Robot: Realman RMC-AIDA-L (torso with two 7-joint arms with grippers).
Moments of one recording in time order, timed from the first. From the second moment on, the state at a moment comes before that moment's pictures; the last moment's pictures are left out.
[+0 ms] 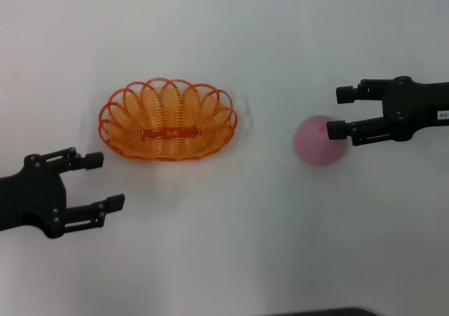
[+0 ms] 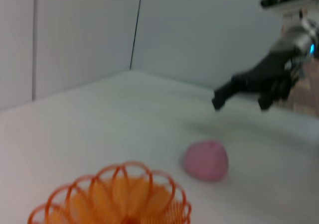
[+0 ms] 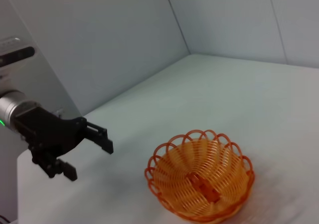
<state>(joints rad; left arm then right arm) -0.19 -2.16 0.77 1.01 2.02 1.73 -1.31 0.41 1.97 -0.79 -0.74 -1.97 -1.70 1.58</state>
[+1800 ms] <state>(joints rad) -0.20 -2.16 0.76 0.91 2.03 1.67 -1.17 0.91 2.03 -0.83 -1.00 -2.81 -1.85 2.64</state>
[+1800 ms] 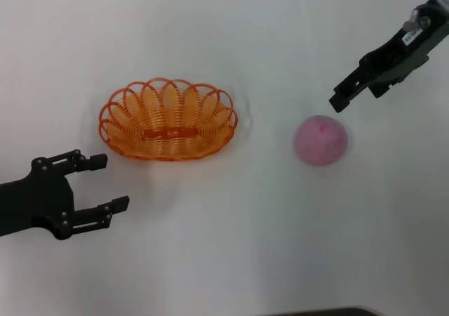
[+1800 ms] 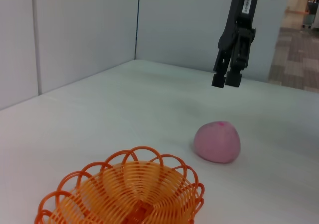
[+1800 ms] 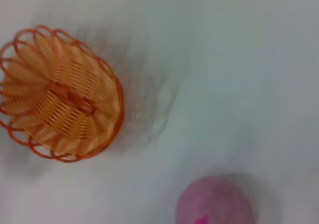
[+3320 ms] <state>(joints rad) -0.18 -2.17 0.72 0.89 2.03 1.71 -1.15 0.86 2.10 -1.14 -0.87 -2.75 -1.57 2.80</state>
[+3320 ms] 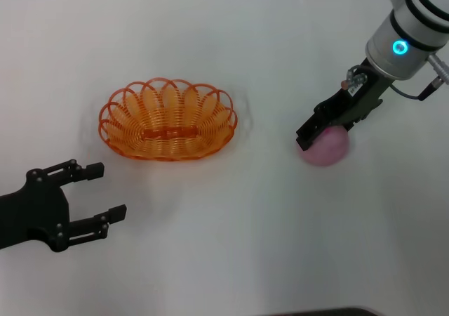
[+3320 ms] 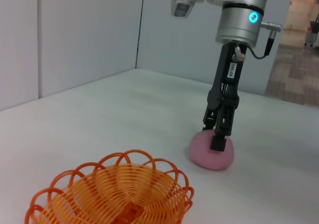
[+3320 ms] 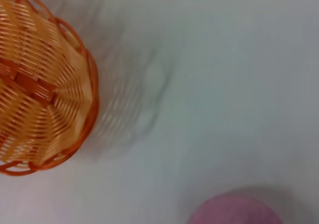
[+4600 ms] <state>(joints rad) -0.17 -2.17 0.72 0.88 2.03 1.71 -1.14 0.77 2.09 -1.13 -1.14 -2.33 -1.60 2.72</state>
